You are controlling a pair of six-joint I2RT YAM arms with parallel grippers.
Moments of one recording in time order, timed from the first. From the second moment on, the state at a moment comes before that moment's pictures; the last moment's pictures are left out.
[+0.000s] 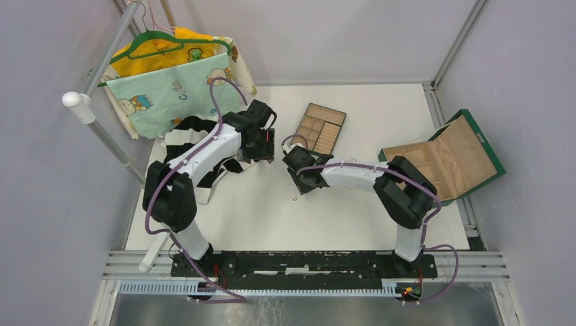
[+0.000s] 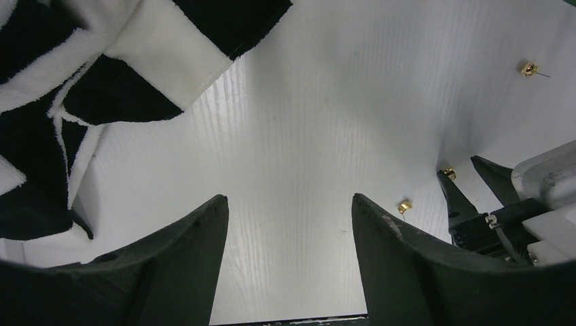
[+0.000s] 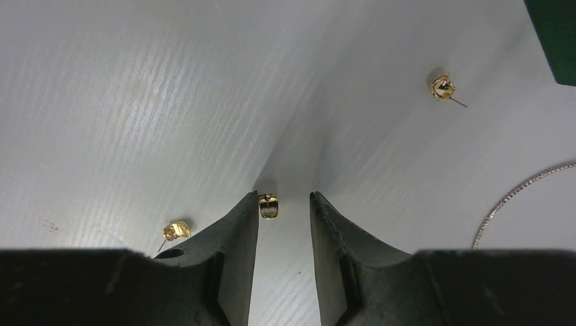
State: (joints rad) left arm -0.51 1.70 1.41 -0.91 -0.13 -0.46; right arm 0.89 1.87 1.18 -0.44 0.25 0.32
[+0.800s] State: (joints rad) left arm -0.51 1.70 1.41 -0.91 -0.13 -0.46; right arm 0.84 1.83 1.11 -0.35 0.20 0.34
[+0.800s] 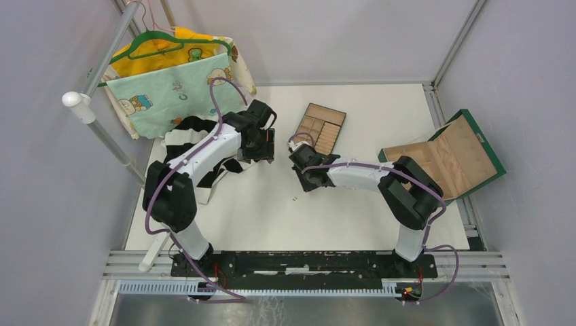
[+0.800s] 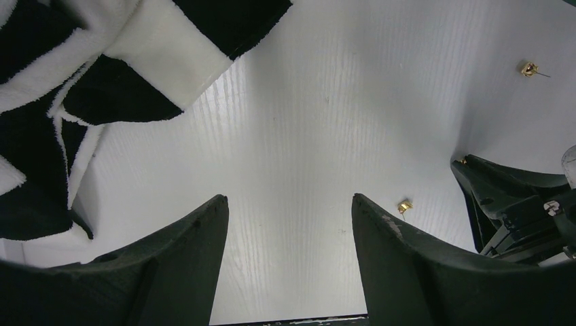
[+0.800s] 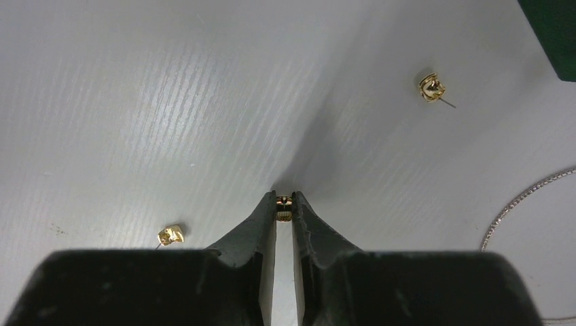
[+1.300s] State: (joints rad) left arm -0.51 1.70 1.41 -0.91 -0.13 -0.46; right arm 0.72 1.78 1.10 -0.39 0.07 0.34
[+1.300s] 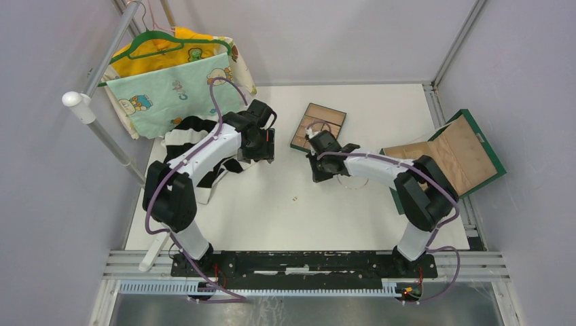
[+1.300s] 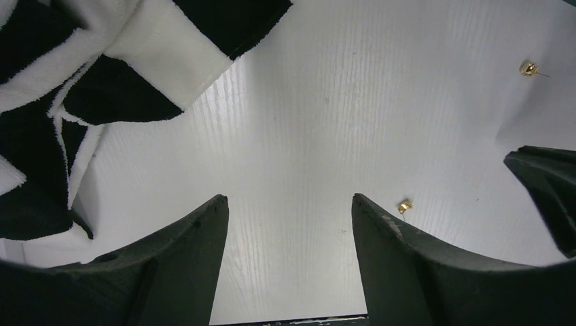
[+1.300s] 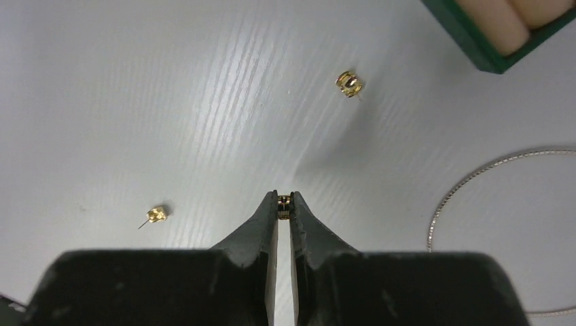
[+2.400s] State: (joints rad) left arm -0.51 1.70 1.41 -0.91 -0.14 -0.45; right arm 0.40 1.56 0.87 0.60 -1.05 0.97
